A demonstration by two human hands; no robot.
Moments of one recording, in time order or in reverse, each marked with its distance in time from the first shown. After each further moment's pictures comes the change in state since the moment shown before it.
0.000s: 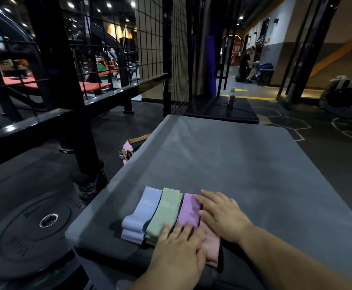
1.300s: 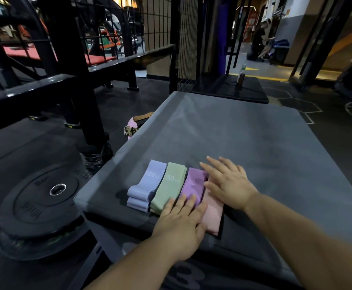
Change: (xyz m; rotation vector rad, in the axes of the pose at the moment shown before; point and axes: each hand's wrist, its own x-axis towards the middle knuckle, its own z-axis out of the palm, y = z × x) left_hand -0.004 -0.003 0.004 0.031 -0.128 0.023; right_hand 0.004 0.008 -0.009 -0.099 0.037 -0.028
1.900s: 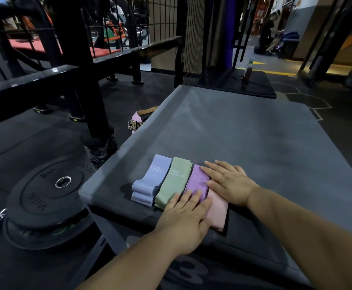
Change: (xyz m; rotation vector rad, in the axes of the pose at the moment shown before) left_hand 0.000 -0.005 0.000 -0.021 0.020 0.025; right_hand 0.012 0.000 0.005 -0.025 -0.185 -0.085
